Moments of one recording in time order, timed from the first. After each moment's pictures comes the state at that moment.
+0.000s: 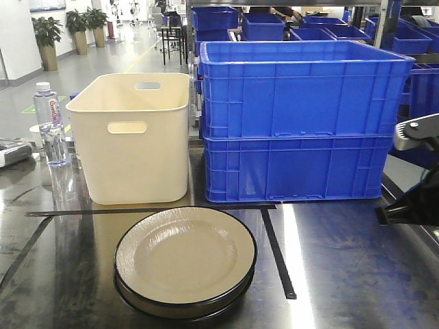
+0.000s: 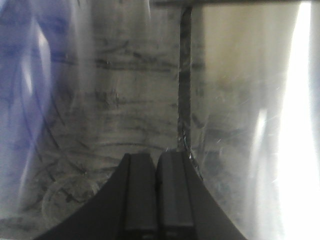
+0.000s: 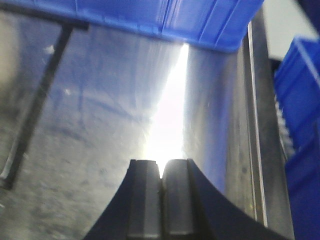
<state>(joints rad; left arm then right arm) 0.23 1.13 -1.06 -0.06 0.71 0.10 0.11 1.32 -1.25 -0.13 0.67 -0.06</state>
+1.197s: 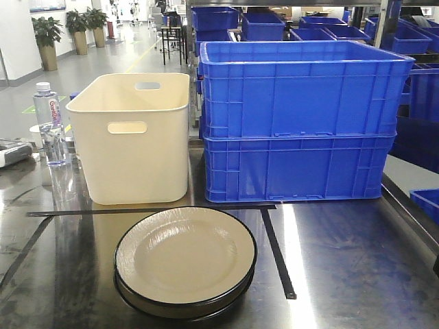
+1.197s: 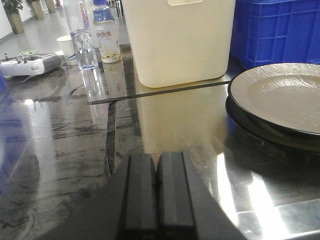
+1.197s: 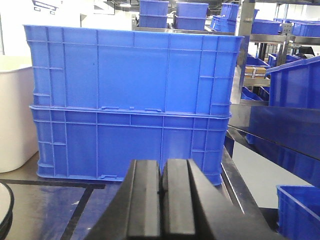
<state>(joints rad) 0.13 0.37 -0.41 -0.56 0.36 0.59 0.11 0.82 -0.56 0.15 -0.24 -0.20</state>
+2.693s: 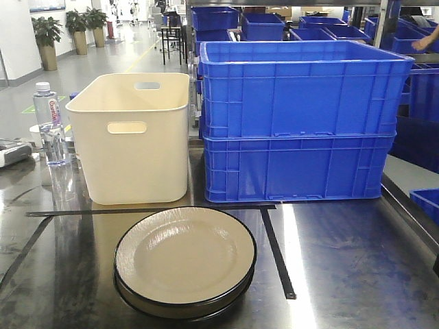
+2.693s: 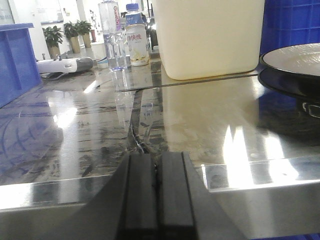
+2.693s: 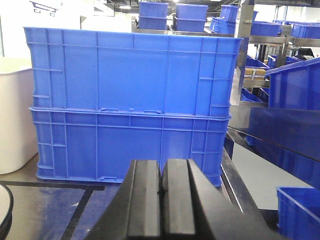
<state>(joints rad) 0.07 -0.01 0.03 -0.10 0.10 0.14 0.11 0.82 -0.56 0.15 -0.24 -0.20</state>
